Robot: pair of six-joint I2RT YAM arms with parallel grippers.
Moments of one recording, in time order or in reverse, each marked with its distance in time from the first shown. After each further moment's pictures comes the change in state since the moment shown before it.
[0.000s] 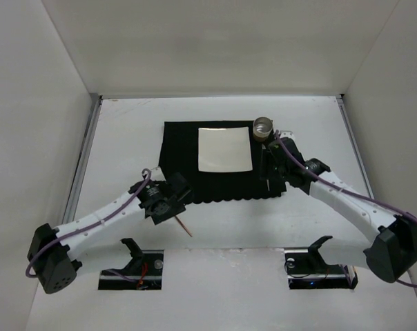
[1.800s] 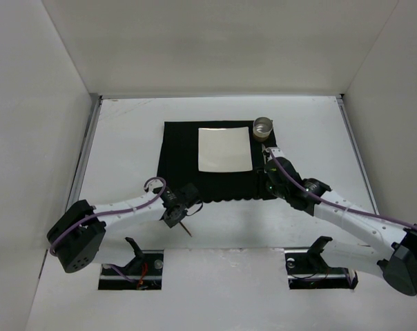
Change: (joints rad) left arm -0.055 0.254 -0.175 0.256 -0.077 -0.369; right arm 0.203 -0.171 -0.199 0.125 -0.121 0.084
